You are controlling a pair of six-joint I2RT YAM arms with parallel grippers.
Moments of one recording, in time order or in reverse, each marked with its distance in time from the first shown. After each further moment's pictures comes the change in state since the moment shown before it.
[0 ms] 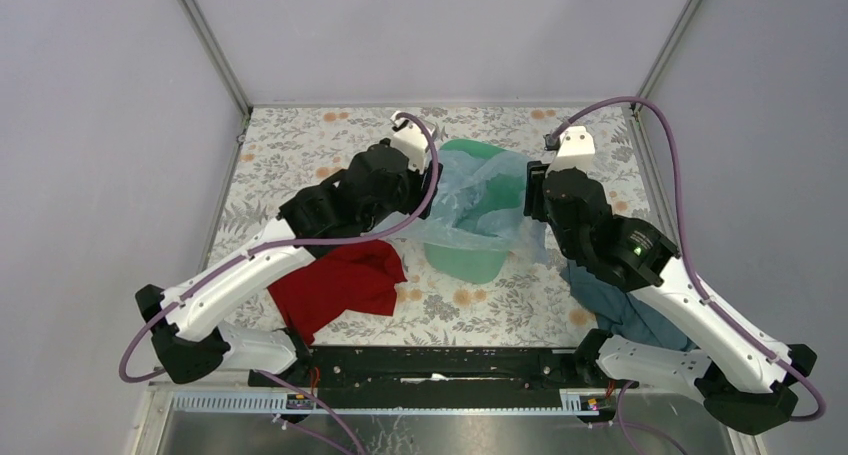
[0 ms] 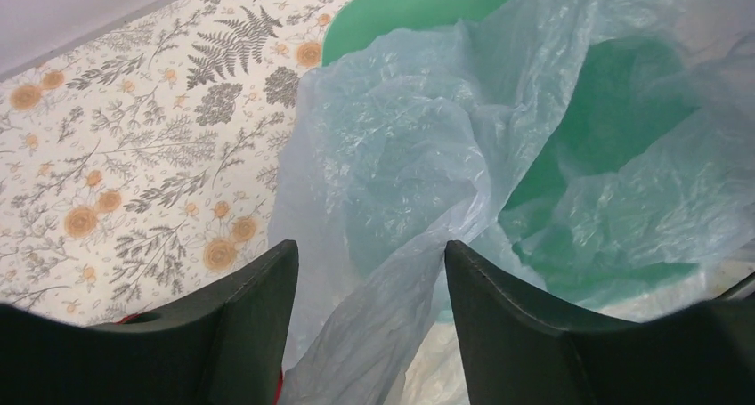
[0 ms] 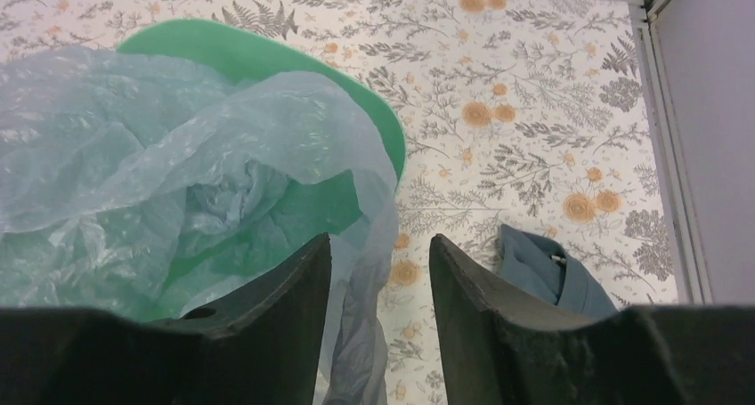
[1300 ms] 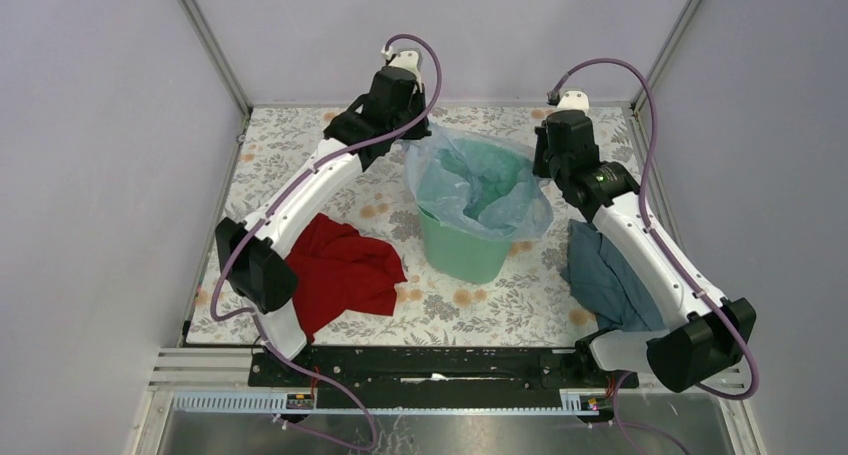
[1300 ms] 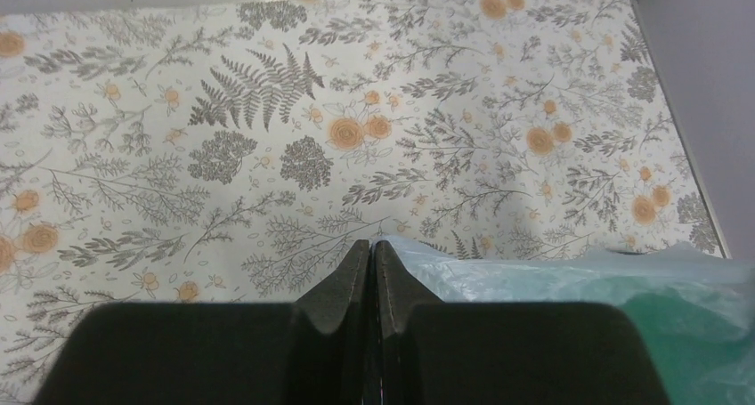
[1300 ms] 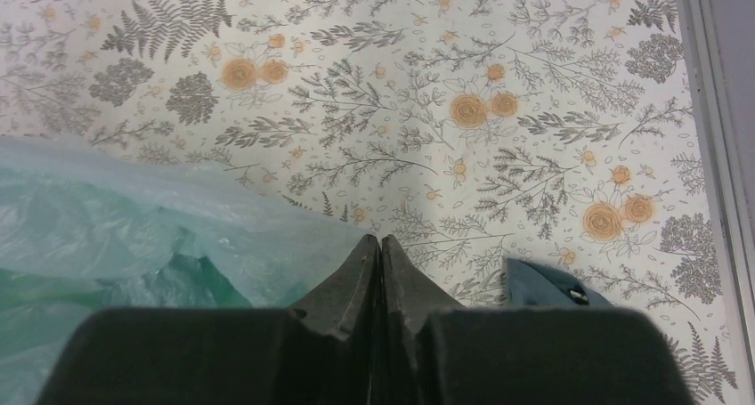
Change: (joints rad) left arm 0.341 0.479 0.391 0.095 0.180 -0.193; right arm -0.441 0.307 0.038 0.202 -0.367 -0.065
